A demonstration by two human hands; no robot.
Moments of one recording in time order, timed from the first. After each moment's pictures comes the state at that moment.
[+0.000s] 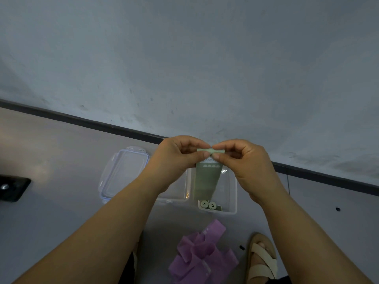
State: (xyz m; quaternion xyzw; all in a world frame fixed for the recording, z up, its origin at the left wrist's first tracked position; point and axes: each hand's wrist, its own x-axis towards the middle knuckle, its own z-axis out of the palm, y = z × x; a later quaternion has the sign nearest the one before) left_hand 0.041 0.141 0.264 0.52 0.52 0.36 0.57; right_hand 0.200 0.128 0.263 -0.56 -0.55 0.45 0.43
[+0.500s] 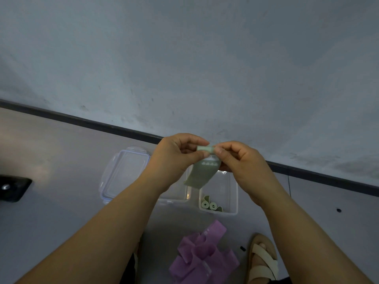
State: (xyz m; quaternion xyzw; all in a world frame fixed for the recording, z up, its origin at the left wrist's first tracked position) left_hand 0.039 0.142 0.264 0.53 0.52 0.39 0.54; right_hand 0.199 0.129 0.260 -0.56 -0.52 0.52 0.39
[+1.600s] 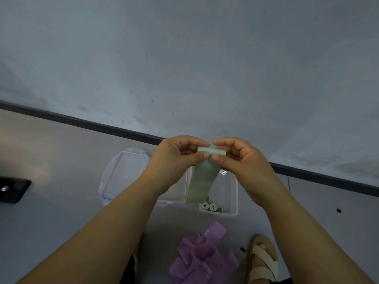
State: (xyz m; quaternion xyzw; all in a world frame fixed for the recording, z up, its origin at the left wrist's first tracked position) left_hand 0.040 0.142 0.265 0.52 0.51 0.39 0.56; right_hand 0.201 0.128 0.262 -0.53 -0.50 0.54 0.41
